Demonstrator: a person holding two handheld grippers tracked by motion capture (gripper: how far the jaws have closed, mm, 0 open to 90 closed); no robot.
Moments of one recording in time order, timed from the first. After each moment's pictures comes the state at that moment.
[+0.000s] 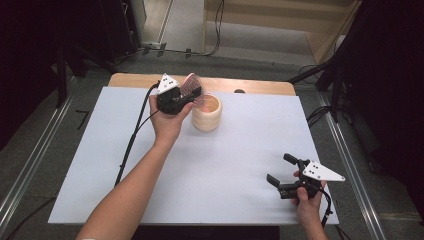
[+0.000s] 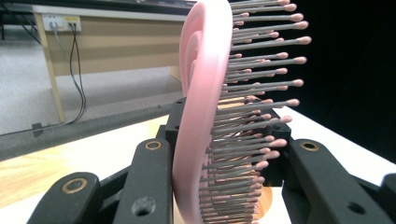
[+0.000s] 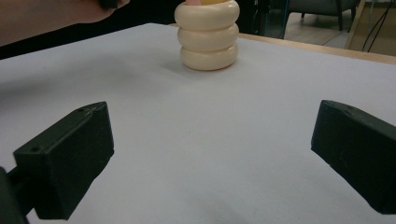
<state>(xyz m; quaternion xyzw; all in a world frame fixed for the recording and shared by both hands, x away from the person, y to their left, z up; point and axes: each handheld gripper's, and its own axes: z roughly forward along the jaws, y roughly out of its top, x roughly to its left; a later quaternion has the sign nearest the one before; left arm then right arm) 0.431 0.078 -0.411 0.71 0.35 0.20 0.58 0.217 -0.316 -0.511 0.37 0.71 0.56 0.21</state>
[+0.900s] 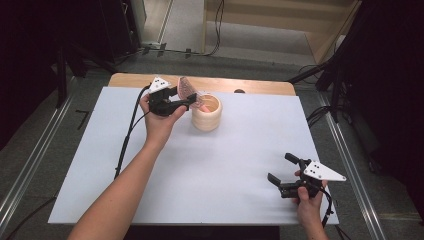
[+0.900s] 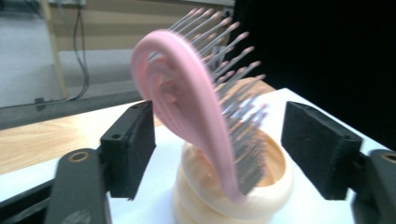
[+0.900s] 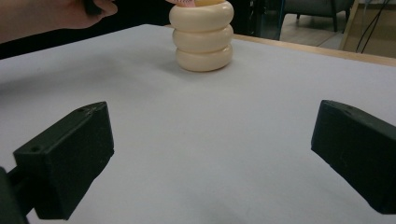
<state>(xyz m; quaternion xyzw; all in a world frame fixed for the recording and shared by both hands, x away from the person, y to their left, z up) 0.429 0.103 -0.411 0.72 0.37 0.17 0.56 0.217 -0.318 -0.511 0.37 0.70 0.56 0.22</state>
